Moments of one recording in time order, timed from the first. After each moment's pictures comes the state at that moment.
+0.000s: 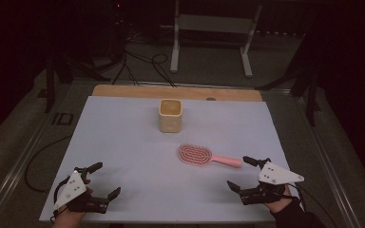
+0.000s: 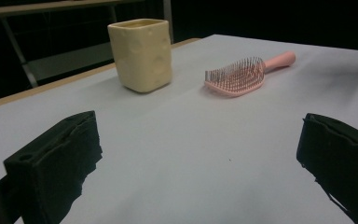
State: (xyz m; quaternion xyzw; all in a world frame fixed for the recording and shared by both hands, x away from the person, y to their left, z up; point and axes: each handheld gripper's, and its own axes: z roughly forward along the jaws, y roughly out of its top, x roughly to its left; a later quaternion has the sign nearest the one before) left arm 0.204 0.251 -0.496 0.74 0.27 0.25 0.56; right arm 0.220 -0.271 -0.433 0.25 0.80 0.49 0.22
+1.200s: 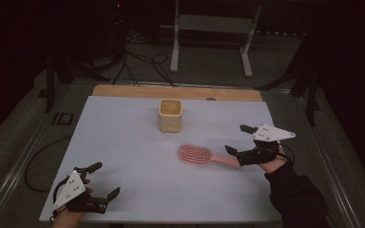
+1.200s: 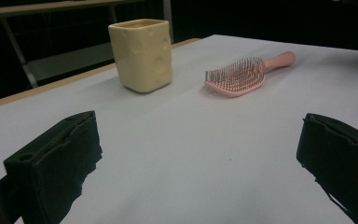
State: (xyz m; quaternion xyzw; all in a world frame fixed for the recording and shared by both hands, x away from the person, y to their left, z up) left arm 0.204 0.253 -0.496 0.74 0.27 0.25 0.56; right arm 0.314 -0.272 -0.410 0.25 0.80 0.49 0.22
